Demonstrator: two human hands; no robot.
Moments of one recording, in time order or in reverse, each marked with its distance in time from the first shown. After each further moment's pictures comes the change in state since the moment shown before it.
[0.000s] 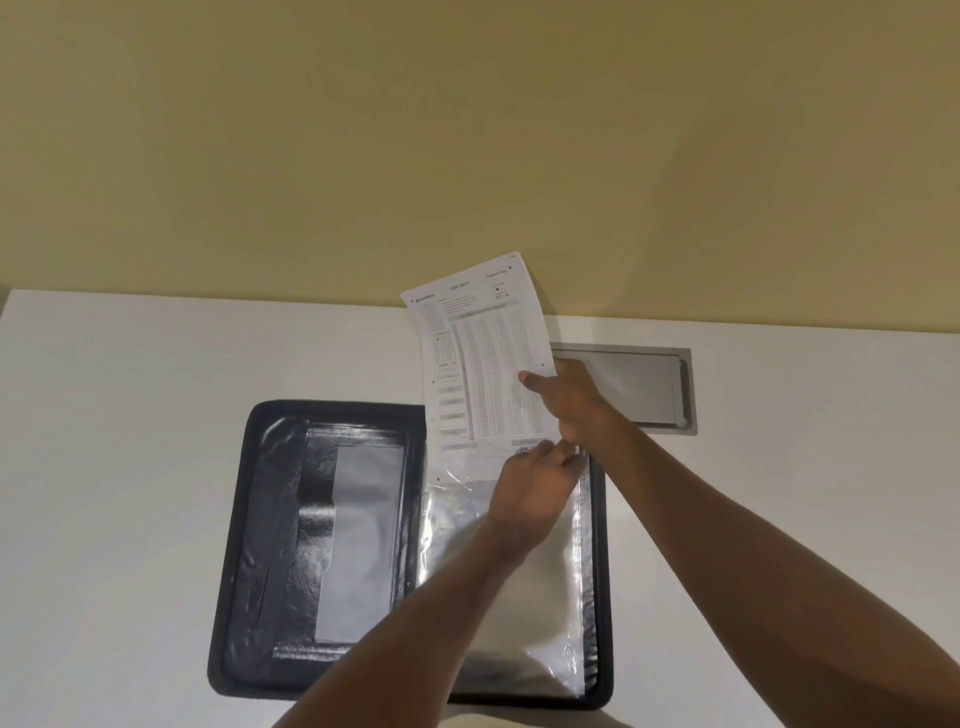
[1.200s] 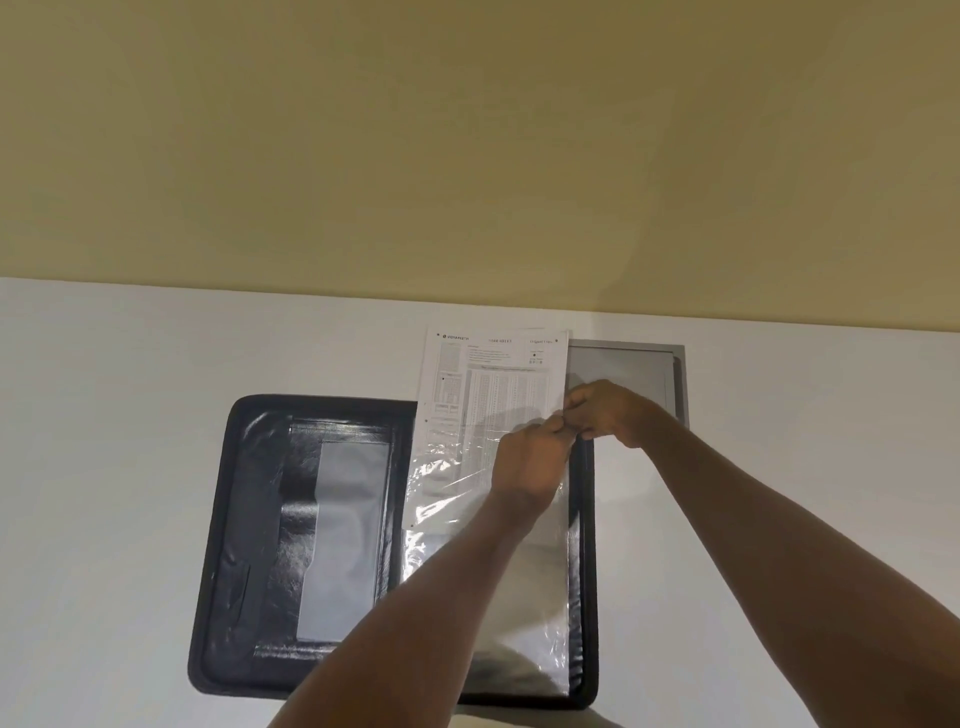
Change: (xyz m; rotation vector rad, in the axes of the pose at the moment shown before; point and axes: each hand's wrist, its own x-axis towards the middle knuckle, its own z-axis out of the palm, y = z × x) left_hand 0.033 -0.006 0.035 -0.110 -0.001 -0.164; right_hand 0.016 0.021 -0.078 -0.519 -0.206 0.172
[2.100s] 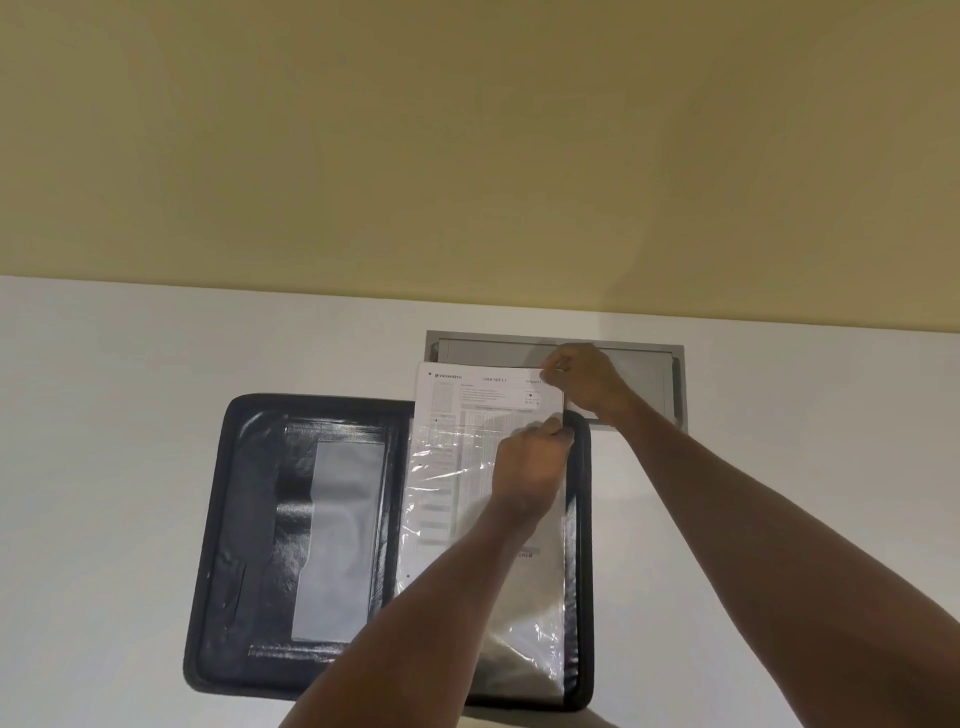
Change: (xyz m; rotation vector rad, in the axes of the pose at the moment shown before) left_hand -0.002 -0.001 0.016 0.028 -0.012 -0.017; right_hand 0.014 -0.031 0.006 -0.105 0.311 -0.296
